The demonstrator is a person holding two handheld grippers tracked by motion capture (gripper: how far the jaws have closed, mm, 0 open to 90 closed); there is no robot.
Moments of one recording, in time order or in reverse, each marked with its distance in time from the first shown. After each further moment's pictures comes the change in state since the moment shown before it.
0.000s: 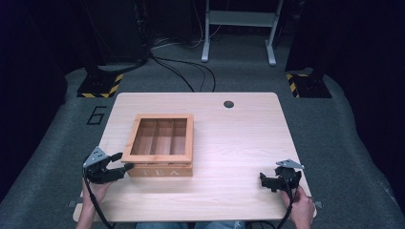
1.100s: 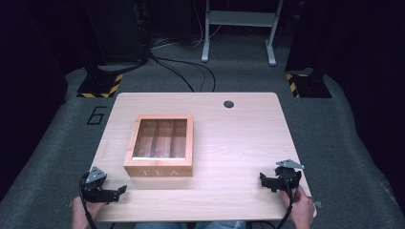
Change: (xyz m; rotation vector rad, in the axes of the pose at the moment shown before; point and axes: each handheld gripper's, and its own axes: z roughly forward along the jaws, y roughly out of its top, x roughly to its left) left arm -0.002 -0.059 -0.014 0.269 0.156 -0.016; right arm 0.000 0.000 0.000 0.000 0.000 0.000
